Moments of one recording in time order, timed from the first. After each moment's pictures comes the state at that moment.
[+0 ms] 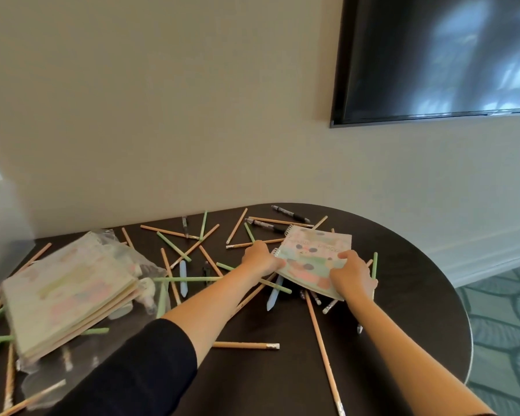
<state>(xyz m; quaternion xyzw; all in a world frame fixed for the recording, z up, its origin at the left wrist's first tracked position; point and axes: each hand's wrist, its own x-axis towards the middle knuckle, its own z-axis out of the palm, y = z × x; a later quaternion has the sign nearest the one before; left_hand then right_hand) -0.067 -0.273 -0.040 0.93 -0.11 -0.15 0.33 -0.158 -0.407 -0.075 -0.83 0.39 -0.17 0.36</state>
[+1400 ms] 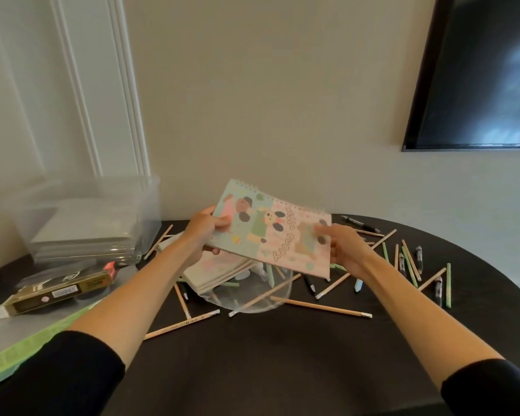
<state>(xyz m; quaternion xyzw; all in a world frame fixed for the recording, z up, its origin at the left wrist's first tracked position) -0.106 0.029 0.038 0.74 -0.08 -0.03 0.66 -0.170 -0.218 0.019 -0.69 0.08 -0.04 0.72</state>
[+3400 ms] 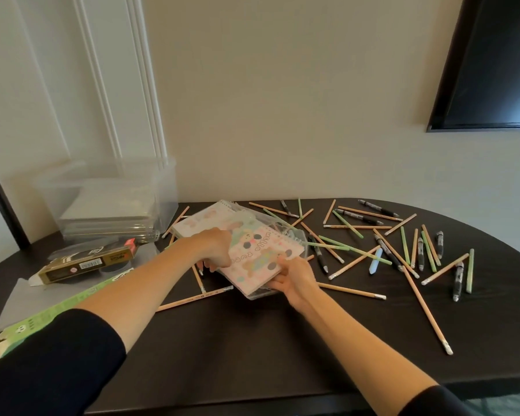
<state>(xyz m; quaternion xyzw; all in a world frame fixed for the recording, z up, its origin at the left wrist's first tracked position) -0.126 0.038 0.013 0.98 -0.13 -0.13 0.02 -0.175 -0.110 -0.057 -0.52 0.16 0.02 0.84</state>
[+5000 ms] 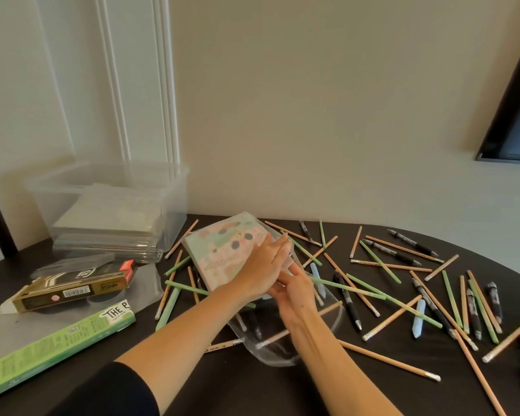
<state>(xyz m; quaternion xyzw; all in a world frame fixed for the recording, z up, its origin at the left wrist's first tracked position) -0.054 -0.010 -0.038 0.87 -0.21 0.04 0.45 -0.094 -0.085 -0.054 -0.44 0.09 -0.02 0.89</state>
